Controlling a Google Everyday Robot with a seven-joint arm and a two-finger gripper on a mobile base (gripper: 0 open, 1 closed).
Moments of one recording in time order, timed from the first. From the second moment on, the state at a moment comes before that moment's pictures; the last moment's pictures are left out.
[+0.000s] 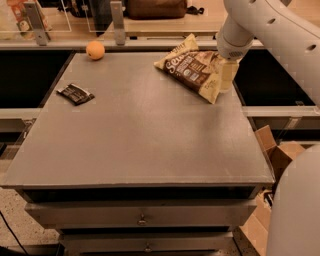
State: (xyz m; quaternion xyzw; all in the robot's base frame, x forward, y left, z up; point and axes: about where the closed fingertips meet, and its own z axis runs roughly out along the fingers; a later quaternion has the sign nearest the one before) arm 0.752 -0.208 0.881 -0.67 0.69 -0.19 0.20
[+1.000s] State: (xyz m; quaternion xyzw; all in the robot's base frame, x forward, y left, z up) arm 0.760 -0.189 0.845 -0.69 0.67 -0.16 0.20
